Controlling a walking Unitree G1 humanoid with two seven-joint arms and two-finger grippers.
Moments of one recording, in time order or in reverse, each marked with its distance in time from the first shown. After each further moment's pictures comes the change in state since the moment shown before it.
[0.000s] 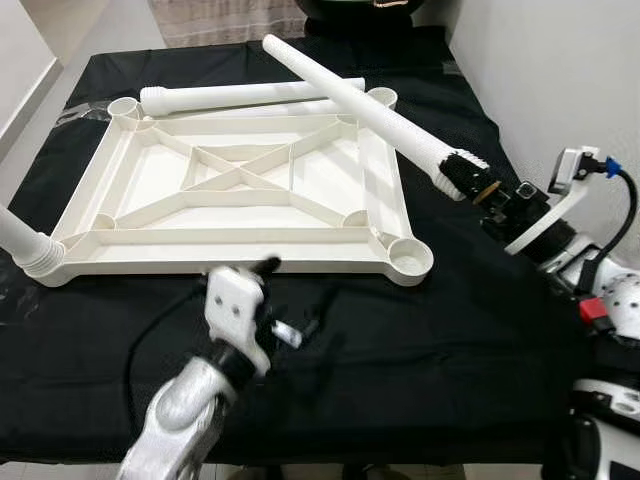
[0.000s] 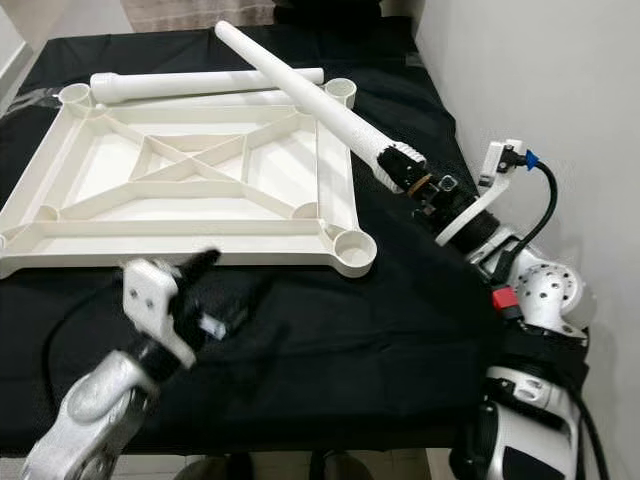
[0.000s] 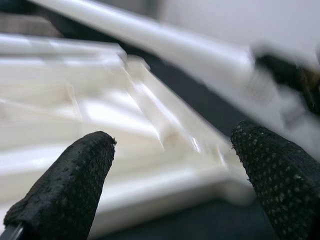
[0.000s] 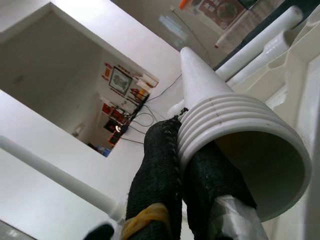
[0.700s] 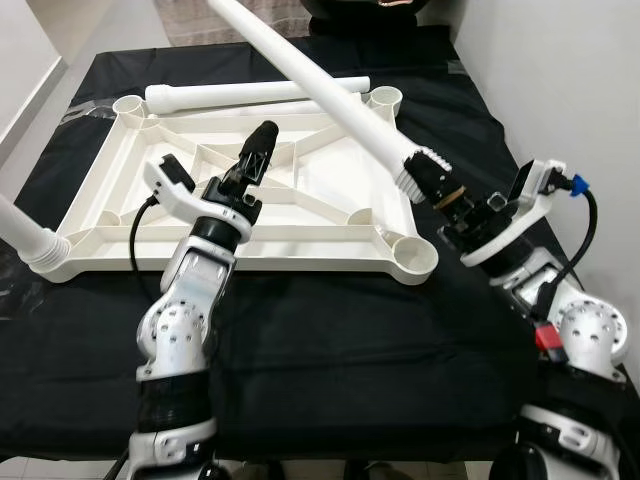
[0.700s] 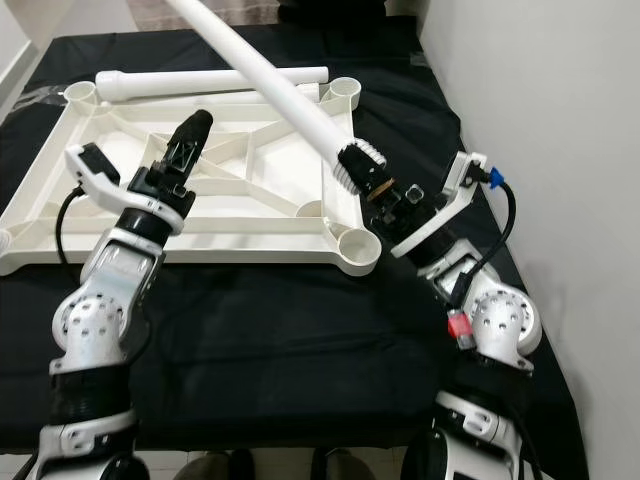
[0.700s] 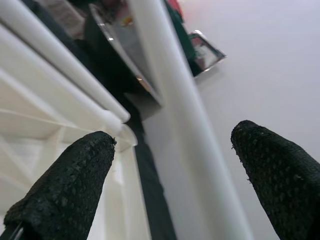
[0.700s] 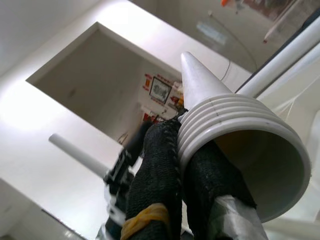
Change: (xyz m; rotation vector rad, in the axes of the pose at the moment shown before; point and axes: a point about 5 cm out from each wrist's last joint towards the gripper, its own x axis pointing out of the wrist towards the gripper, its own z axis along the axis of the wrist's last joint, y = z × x) left arm 0.086 0.054 0.035 -0.754 -0.232 0.120; right arm 0.008 0.032 -0.039 0.127 -0.048 0.151
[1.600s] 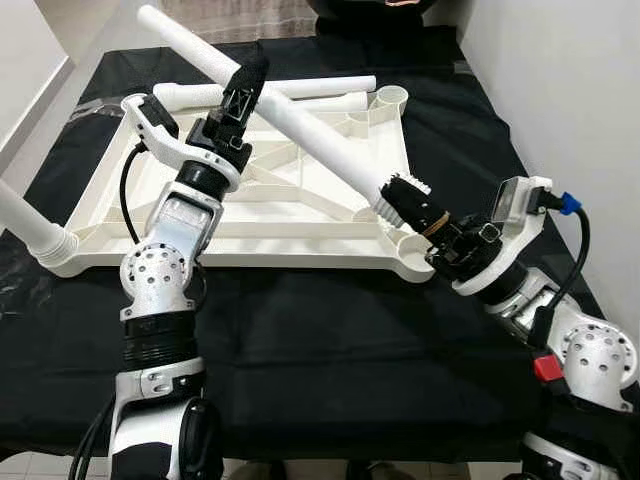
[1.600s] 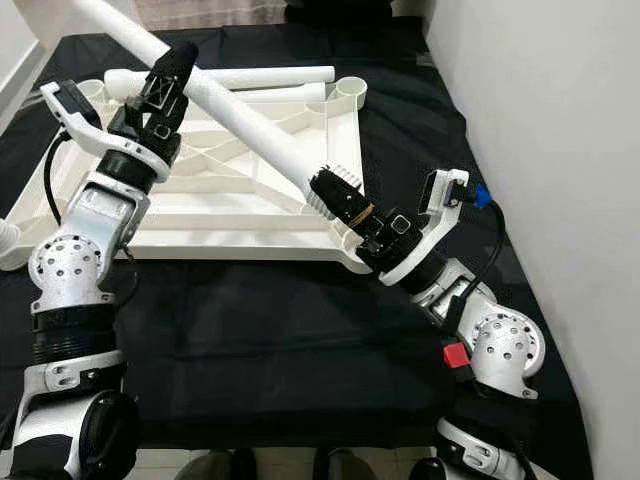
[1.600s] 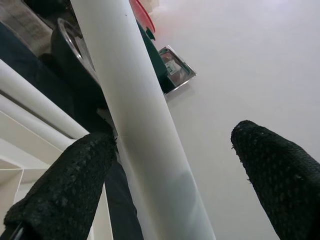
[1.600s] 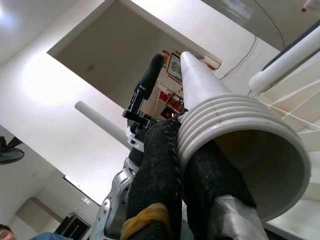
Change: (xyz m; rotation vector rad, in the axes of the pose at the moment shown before) left arm 0.030 -0.010 0.034 -0.043 -0.011 -0.100; right arm -0.006 0.021 -0.011 -0.006 0.085 0.077
